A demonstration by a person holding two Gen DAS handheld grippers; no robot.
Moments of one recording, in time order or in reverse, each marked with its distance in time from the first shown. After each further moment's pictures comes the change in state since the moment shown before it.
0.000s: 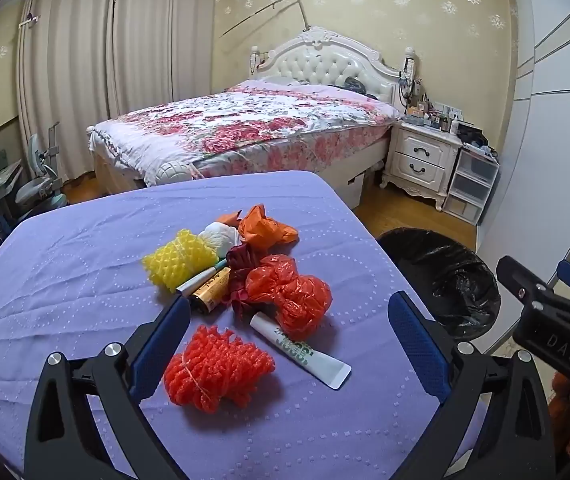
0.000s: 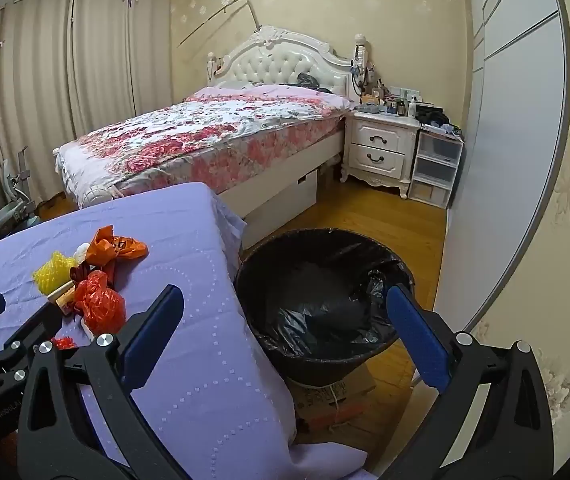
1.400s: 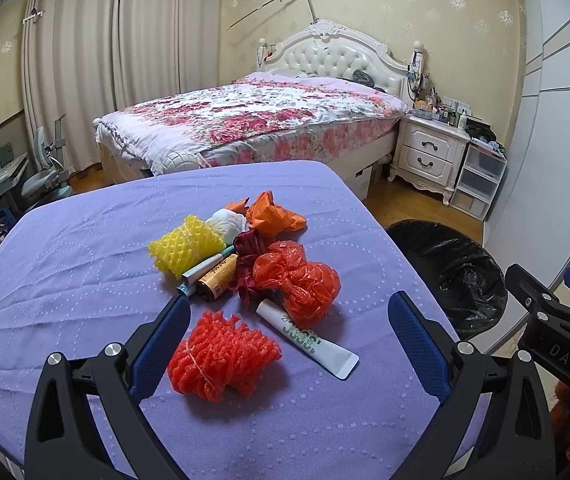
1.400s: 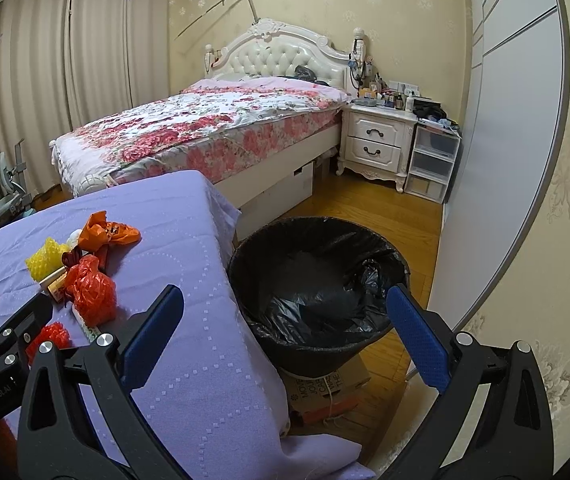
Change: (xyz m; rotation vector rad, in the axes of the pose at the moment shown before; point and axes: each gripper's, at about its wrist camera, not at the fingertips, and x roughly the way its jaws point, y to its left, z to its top) left arm 0.011 0.008 -0.009 -0.011 0.033 0.016; right arm 0.005 -0.004 -0.014 -0.018 0.023 -0.015
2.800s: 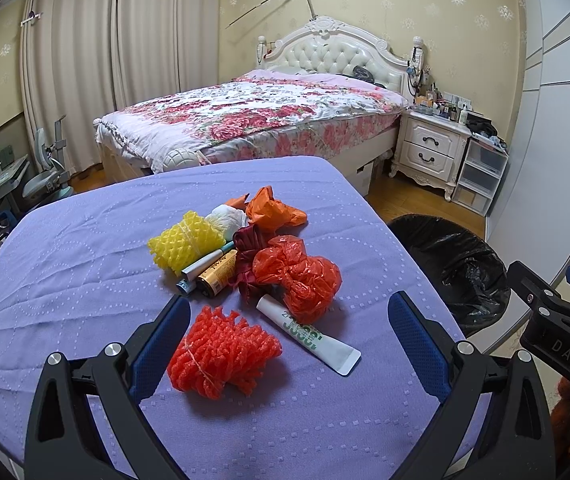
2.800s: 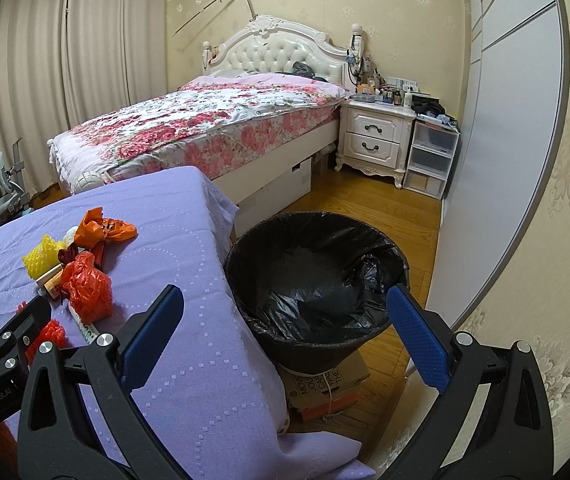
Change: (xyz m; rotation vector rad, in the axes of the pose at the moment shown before) left arm 0.008 0.001 -0.006 0.005 0.012 0.011; right arm 0.004 -0.003 -0.005 0.002 0.012 -0.002
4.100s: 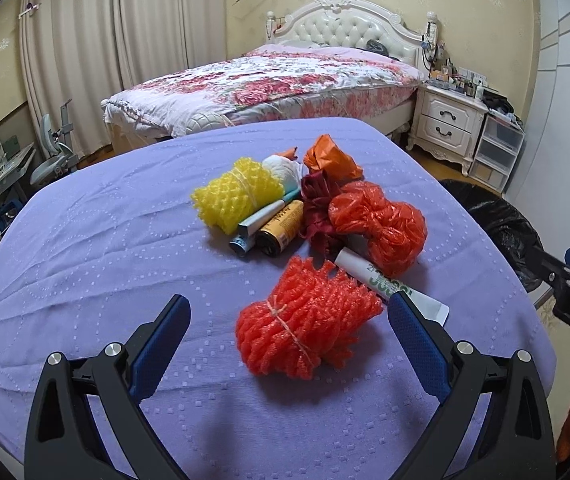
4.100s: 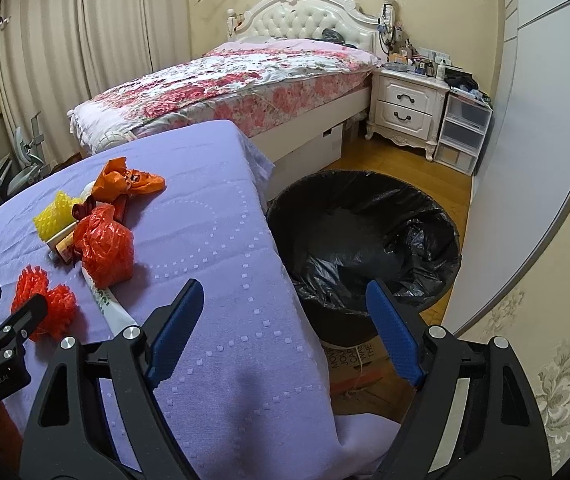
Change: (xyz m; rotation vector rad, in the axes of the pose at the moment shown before) left arm 0.017 0.048 -0.021 0.027 0.116 0.045; right arm 0.031 0.030 -0.019 -0.027 0.136 0.091
